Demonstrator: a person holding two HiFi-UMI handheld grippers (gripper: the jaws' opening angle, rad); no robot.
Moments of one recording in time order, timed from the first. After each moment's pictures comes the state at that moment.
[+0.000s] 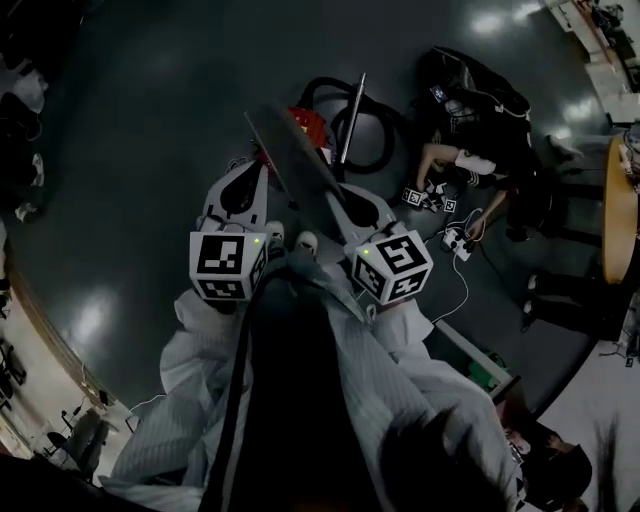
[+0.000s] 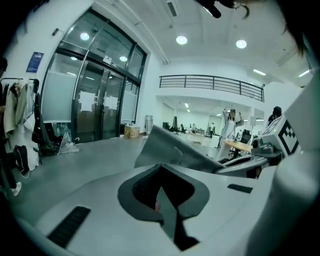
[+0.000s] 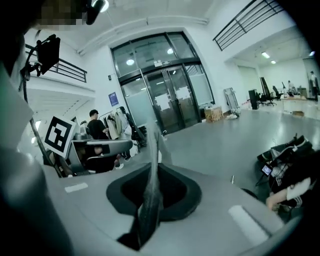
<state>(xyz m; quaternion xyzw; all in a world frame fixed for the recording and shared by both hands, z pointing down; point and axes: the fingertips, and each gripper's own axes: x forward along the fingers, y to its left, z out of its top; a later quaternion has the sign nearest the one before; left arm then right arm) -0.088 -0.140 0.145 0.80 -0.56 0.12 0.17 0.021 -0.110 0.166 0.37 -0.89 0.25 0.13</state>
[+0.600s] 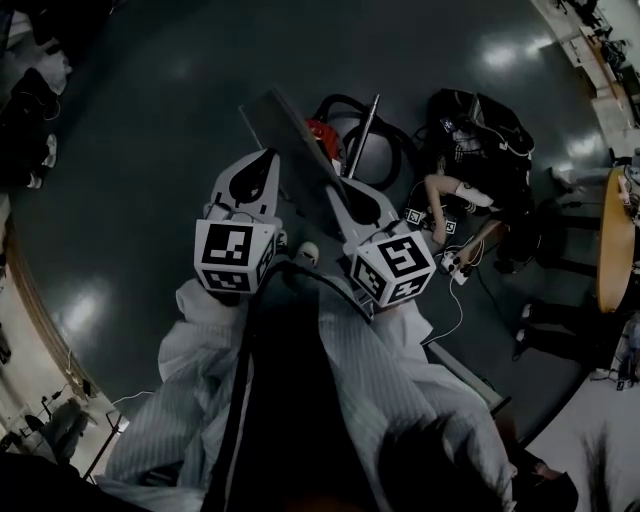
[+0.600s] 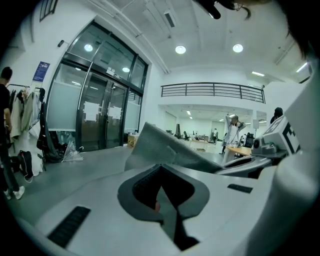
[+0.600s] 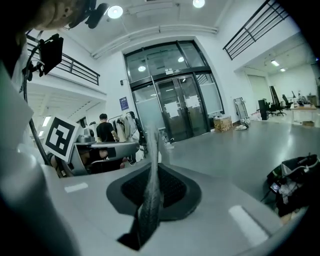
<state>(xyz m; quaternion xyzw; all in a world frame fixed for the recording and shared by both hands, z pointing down) -0.111 -0.123 0.094 0.80 -0.58 0.08 0.14 -0.019 -0.096 0.111 0.34 -0.91 0.19 0.11</state>
